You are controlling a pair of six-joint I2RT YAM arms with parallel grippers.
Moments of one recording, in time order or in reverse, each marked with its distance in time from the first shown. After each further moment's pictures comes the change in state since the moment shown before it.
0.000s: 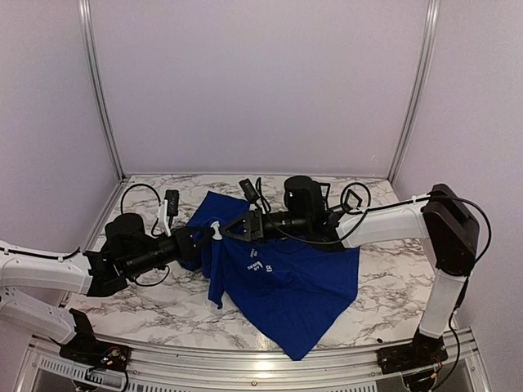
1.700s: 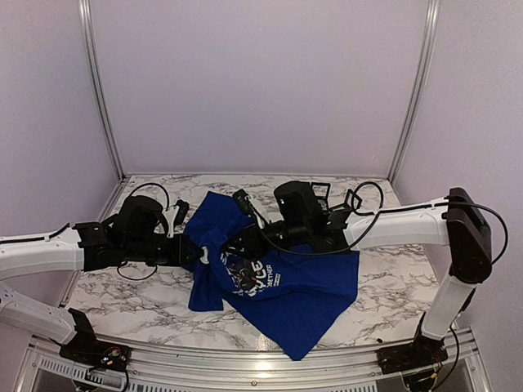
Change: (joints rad) left arm 0.068 -0.016 0.251 -0.787 0.069 0.028; right arm 0.085 -0.097 0.011 -0.349 0.253 -0.378
